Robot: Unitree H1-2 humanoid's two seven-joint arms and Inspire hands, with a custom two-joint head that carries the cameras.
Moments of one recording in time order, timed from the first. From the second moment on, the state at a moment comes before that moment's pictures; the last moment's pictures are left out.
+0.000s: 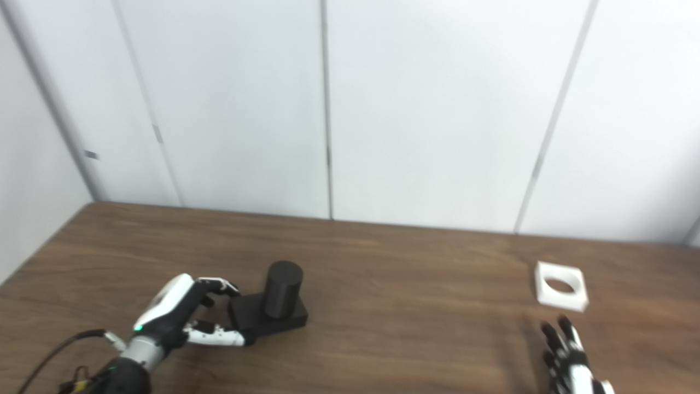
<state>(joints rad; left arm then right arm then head) -0.09 0.44 -0.19 -0.22 0.49 0.34 -0.21 0.21 -0.15 -0.13 -0.21 0.20 0.00 0.03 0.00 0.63</state>
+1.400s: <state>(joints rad) 0.03 0.35 -0.55 -0.45 1.04 0.18 -0.32 0.19 -0.14 -0.06 -0.31 0.16 0.16 -0.08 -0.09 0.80</state>
